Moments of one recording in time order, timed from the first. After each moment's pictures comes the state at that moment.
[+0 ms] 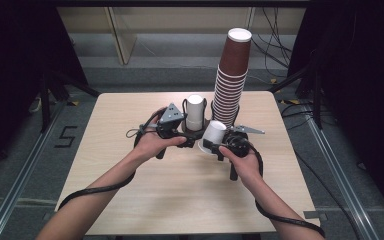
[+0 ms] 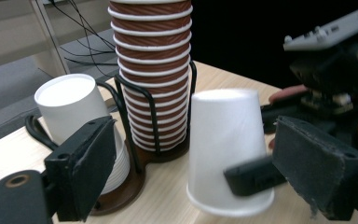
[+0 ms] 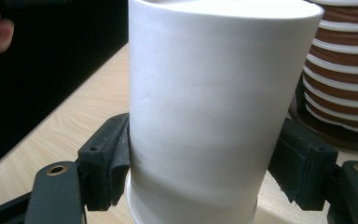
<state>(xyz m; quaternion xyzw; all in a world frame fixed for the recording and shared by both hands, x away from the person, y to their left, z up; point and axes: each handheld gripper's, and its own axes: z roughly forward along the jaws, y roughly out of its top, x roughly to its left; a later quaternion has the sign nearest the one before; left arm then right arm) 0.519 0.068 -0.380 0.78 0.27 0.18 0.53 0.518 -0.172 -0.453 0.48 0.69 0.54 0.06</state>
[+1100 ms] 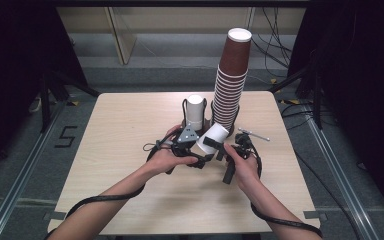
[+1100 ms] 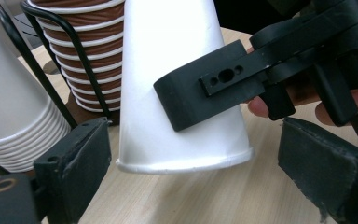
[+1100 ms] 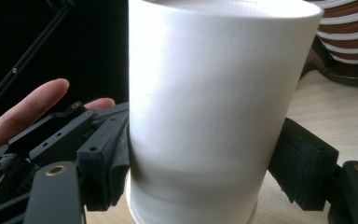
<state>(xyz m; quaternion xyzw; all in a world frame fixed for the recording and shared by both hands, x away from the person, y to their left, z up) 0.508 0.032 -0.437 0.82 0.24 0.14 0.50 0.513 -0.176 -0.465 0.57 0.58 0.58 -0.06</state>
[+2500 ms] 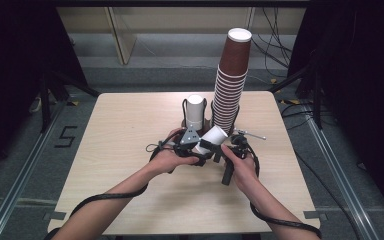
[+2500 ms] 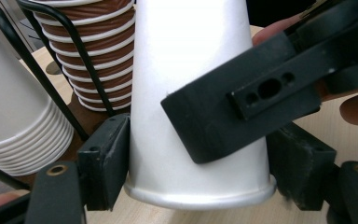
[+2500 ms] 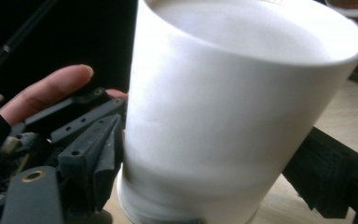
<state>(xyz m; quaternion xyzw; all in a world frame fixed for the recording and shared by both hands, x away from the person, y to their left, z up) 0.513 0.029 -0.445 0.83 0.23 0.16 0.48 0.512 -0.167 -0.463 0.55 0.61 0.57 -0.05</state>
